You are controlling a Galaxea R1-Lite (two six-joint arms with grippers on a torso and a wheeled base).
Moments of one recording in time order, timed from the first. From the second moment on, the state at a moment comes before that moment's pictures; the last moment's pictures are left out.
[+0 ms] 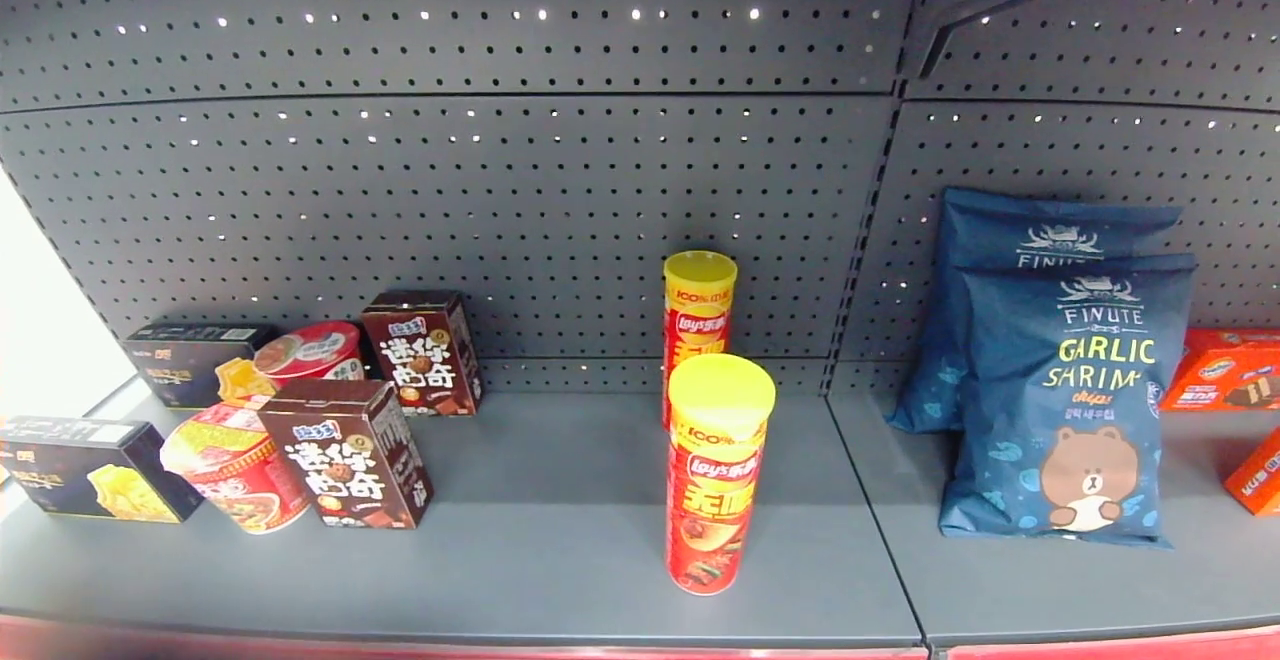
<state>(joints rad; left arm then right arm) 0.00 0.00 -0.01 -0.03 -0.41 0.12 0.18 0.09 0.00 -0.06 -0.11 -0.04</state>
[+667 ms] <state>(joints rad) 0.00 0.00 -0.01 -0.03 -0.40 0.07 0.18 0.09 0.00 -0.06 -0.11 -0.04</state>
